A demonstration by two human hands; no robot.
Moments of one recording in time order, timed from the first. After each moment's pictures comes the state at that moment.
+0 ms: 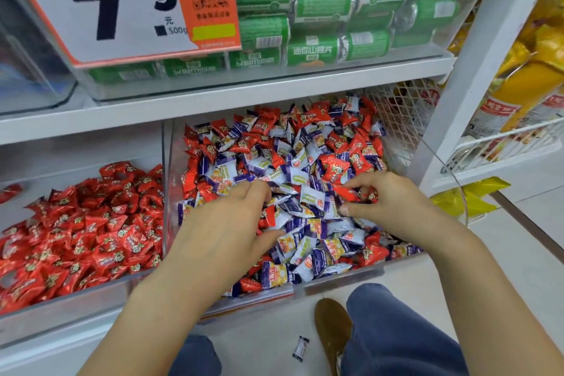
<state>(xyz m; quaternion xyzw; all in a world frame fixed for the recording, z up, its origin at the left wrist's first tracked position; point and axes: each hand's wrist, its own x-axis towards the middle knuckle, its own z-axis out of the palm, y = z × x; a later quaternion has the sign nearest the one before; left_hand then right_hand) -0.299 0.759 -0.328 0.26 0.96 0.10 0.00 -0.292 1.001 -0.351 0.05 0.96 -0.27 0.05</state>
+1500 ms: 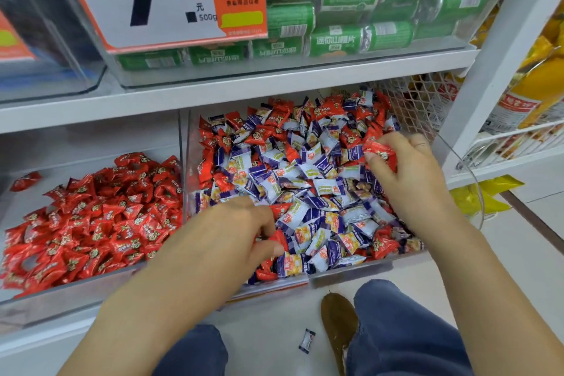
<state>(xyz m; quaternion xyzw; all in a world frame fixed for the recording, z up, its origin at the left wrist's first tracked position) -0.286 0.734 -0.318 0.27 0.95 0.14 0.10 -0.299 0.984 -0.348 0.12 0.95 -0.25 -0.17</state>
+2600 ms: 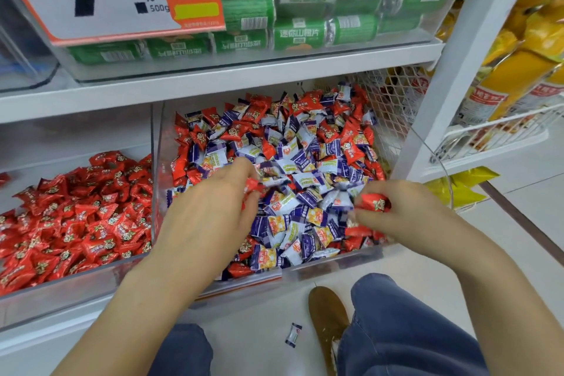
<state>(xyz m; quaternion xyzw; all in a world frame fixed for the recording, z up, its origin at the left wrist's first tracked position) -0.292 0.762 -0.328 0.20 0.96 0.18 -0.07 -0.253 1.004 -0.337 0.06 0.97 -0.23 0.06</state>
